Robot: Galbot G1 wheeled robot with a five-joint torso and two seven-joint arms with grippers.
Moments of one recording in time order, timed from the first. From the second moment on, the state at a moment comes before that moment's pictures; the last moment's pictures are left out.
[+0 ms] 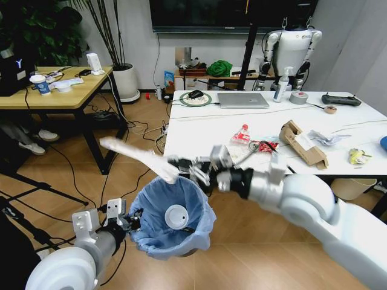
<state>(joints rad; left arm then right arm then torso) 1.55 -0.99 -0.51 -2.50 -1.23 0.74 -0.75 -0.84 0.67 0.02 2.27 0.77 -0.30 -0.46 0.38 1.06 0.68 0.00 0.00</state>
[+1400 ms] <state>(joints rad) 1.56 -0.97 -0.49 -2.50 -1.23 0.74 -0.75 -0.79 0.97 0.20 1.88 1.14 -0.44 0.56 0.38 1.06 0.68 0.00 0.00</state>
